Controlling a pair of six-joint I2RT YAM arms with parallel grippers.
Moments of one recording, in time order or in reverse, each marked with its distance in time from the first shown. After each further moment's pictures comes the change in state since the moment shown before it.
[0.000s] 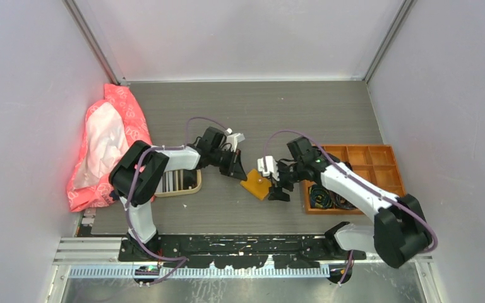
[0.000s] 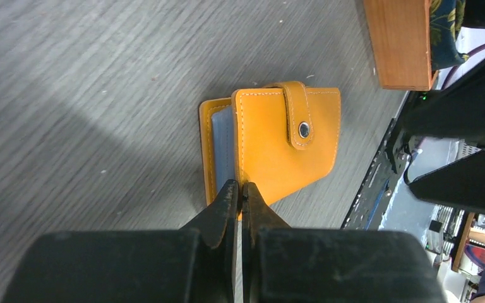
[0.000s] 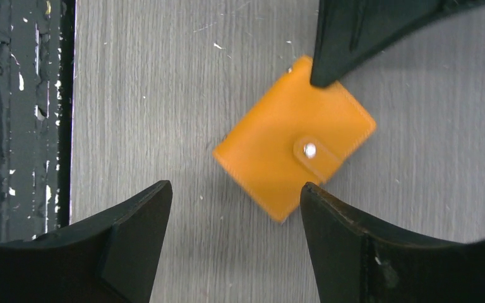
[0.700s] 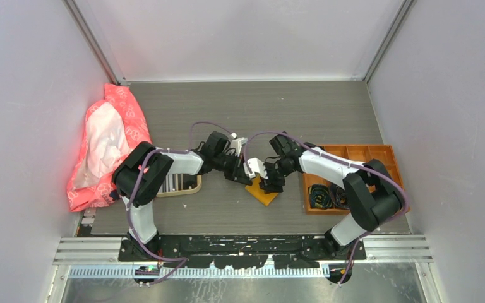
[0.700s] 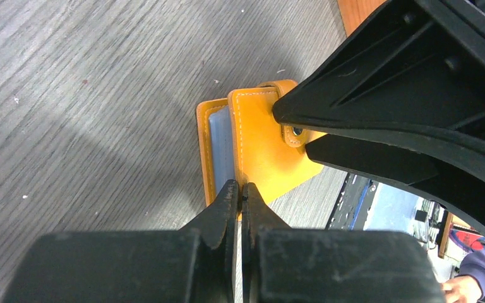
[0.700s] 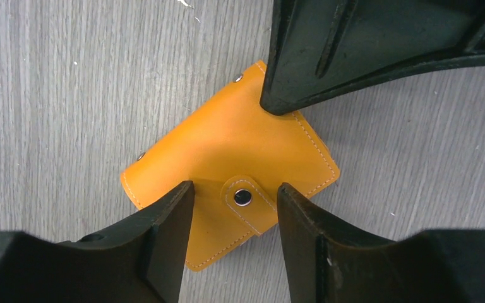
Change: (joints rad) left arm -0.057 0.013 -0.054 0.147 0.038 -0.082; right arm 0.077 0.356 0.148 -0.001 0.124 -0.191
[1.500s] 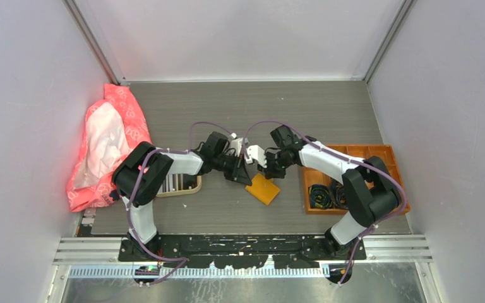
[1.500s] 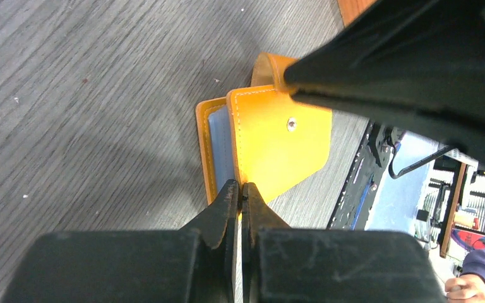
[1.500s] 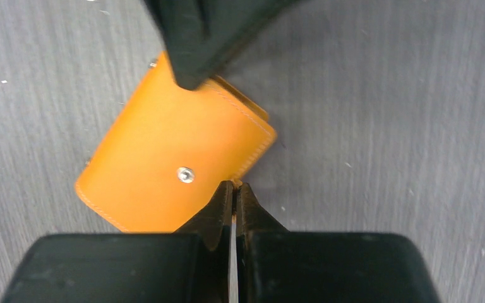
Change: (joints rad) left arm 0.001 0.000 -0.006 0.007 0.001 0.005; right arm -0.022 0.041 0.083 -0.011 0.104 0.148
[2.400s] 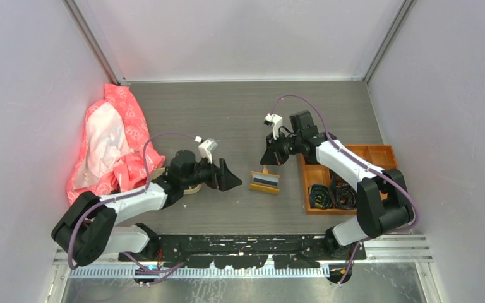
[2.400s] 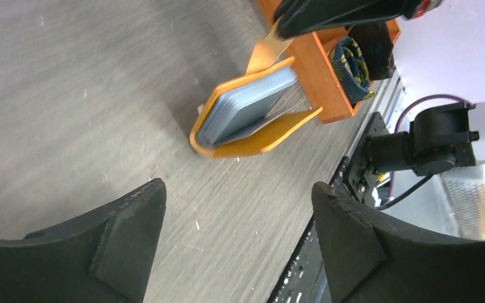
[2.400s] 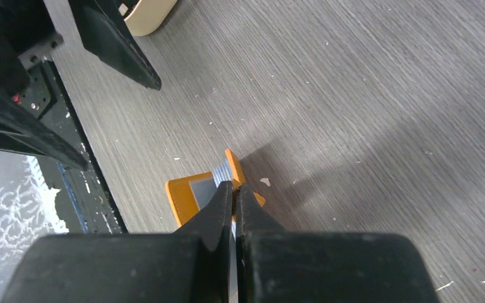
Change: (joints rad) left arm 0.002 -0.605 -0.414 0.222 -0.293 -0.138; right arm -0.166 -0.121 0.003 0.198 -0.223 0.803
